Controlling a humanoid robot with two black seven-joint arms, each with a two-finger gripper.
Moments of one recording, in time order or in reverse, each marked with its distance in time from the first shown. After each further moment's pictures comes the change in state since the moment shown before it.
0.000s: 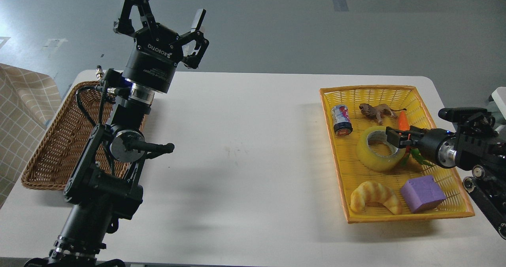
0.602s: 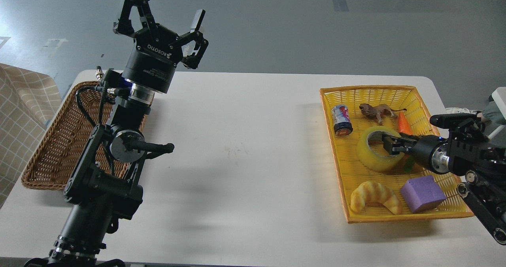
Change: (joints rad) left arm 0.000 0.000 -0.002 0.004 0.000 0.001 -0.001; right arm -0.009 0.007 -0.026 0.002 0.000 0.000 0.000
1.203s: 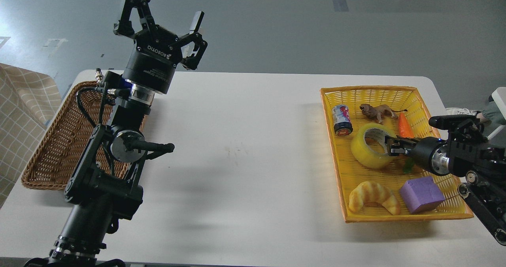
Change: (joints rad) left arm 0.000 0.000 0.000 0.009 0.000 0.017 0.000; right arm 0.004 -0.012 0.001 0.033 0.000 0.035 0.017
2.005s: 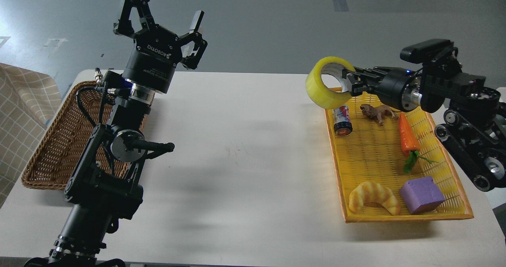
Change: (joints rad) left arm 0.000 0.000 -0.003 0.000 -0.011 0.000 0.000; right arm 0.341 0.144 -0.113 0.086 0.000 0.035 0.027
